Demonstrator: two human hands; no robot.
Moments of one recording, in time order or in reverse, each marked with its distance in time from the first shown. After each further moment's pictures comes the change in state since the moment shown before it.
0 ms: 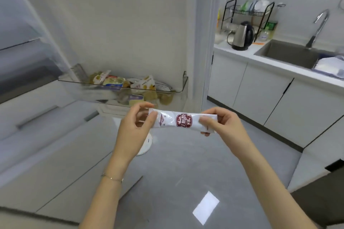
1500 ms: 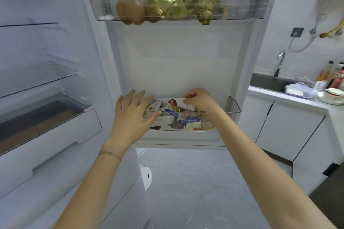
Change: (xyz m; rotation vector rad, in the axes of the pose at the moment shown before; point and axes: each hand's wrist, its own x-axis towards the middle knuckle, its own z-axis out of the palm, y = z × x) left_hand 0.118 -0.054 -0.204 0.884 -0.045 0.489; right_hand 0.156 -0.071 0.201 -0.726 0.147 0.048
